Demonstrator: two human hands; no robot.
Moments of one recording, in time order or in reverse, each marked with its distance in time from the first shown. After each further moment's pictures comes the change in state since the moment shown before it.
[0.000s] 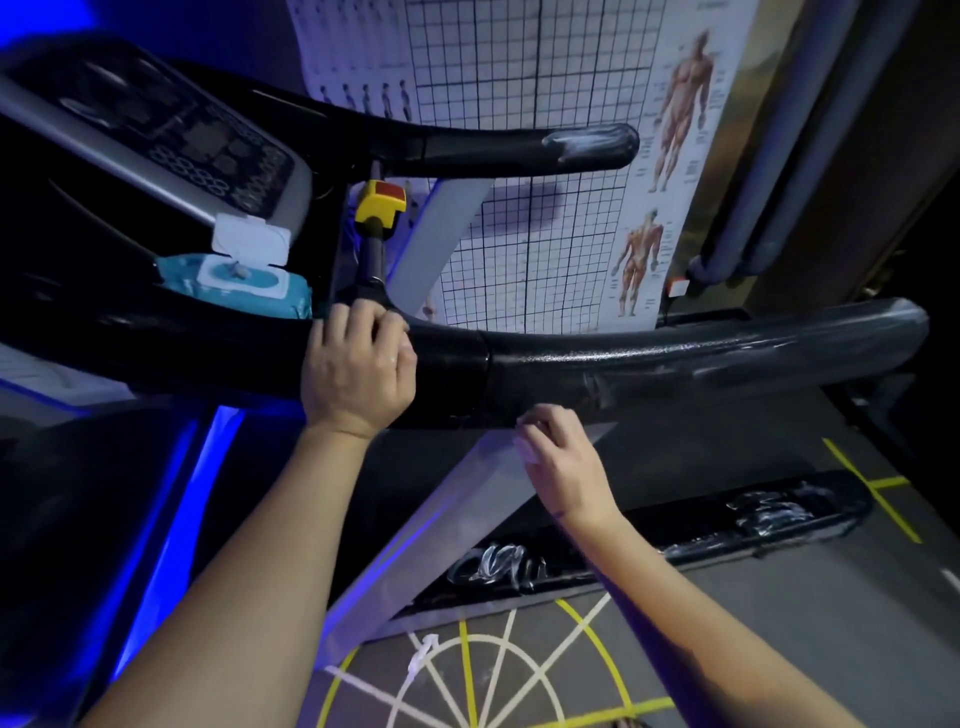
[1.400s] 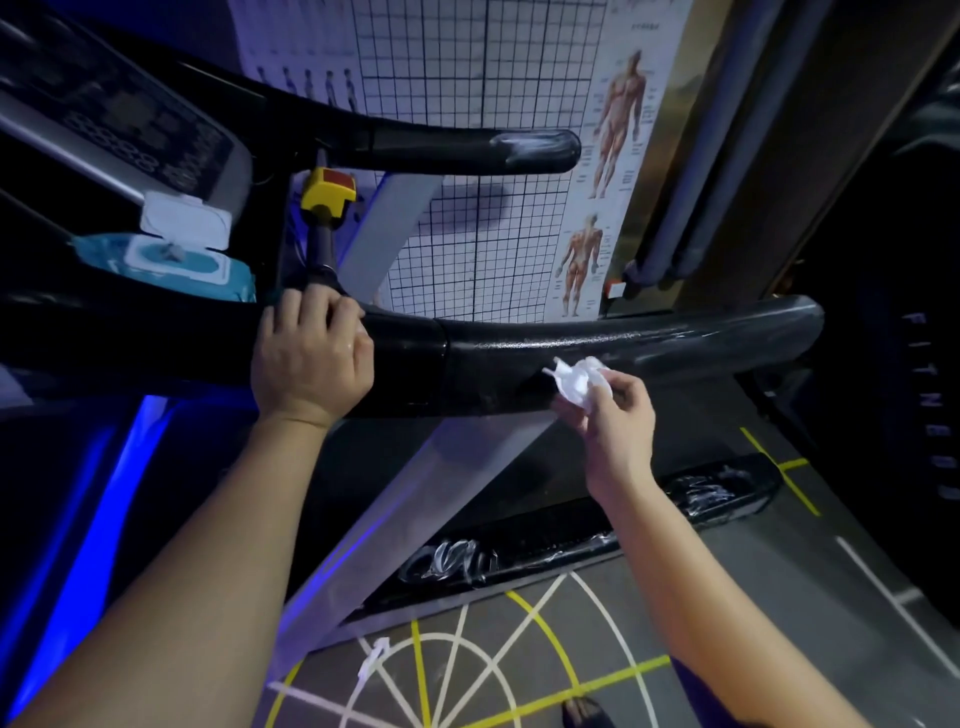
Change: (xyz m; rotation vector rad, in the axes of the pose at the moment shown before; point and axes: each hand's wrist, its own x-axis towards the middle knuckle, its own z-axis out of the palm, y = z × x) left_hand -0.006 0.000 0.007 0.018 0.096 0.002; right_hand 0.019 -0.001 -0.085 0.995 0.511 1.035
